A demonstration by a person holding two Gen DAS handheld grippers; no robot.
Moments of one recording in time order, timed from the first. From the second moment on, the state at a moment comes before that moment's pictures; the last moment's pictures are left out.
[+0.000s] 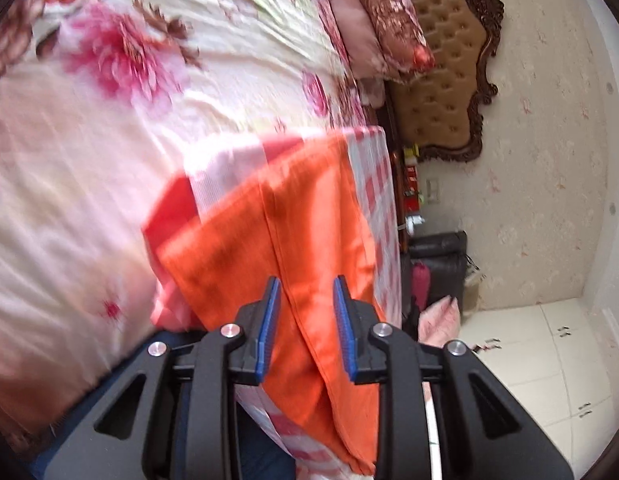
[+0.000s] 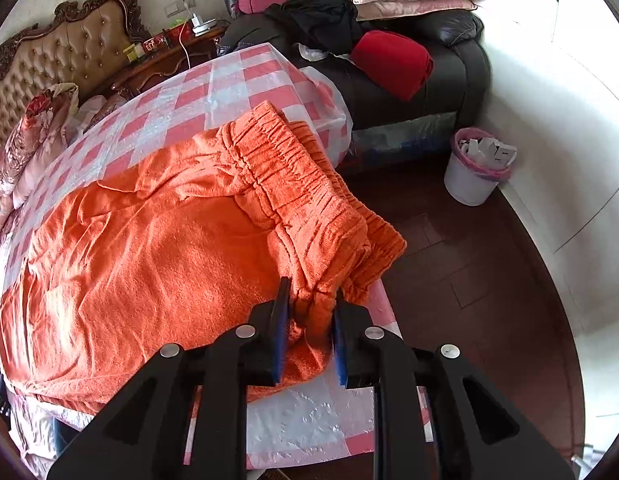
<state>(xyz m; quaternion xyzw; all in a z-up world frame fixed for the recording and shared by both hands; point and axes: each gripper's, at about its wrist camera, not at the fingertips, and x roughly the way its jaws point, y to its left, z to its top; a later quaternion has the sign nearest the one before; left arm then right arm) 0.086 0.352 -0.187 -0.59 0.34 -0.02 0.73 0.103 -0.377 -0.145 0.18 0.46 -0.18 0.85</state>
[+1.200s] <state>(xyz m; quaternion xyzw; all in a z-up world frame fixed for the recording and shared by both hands) 0.129 0.374 -0.157 -0.43 0.42 0.05 0.80 0.109 -0.370 -0.146 0.17 0.48 -0.19 0.84</state>
